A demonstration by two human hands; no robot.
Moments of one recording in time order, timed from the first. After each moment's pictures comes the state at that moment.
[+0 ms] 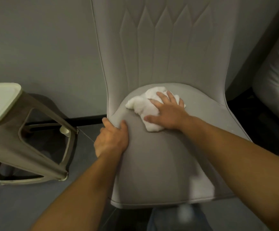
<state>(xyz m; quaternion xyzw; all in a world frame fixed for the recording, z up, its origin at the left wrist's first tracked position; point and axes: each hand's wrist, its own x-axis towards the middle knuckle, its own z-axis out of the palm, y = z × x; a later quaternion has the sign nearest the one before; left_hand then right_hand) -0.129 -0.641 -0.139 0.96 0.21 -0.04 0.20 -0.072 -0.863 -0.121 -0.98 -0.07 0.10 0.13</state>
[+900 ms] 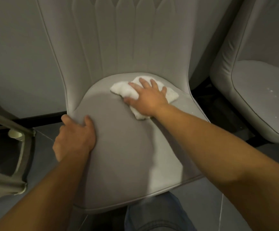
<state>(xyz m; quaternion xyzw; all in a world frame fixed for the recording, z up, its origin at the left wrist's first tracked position) -0.132 -0.641 -0.145 0.95 0.21 0.04 0.22 -0.067 -0.887 -0.109 -0.99 0.04 0.08 0.09</state>
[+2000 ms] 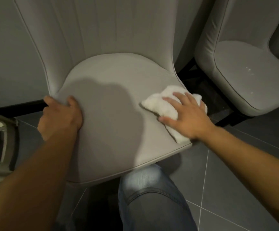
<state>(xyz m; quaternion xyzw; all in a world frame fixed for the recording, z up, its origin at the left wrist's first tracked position) -0.128 -0.641 -0.145 0.96 0.20 0.04 0.21 -0.256 -0.981 -0.097 -0.99 0.11 0.08 0.08</state>
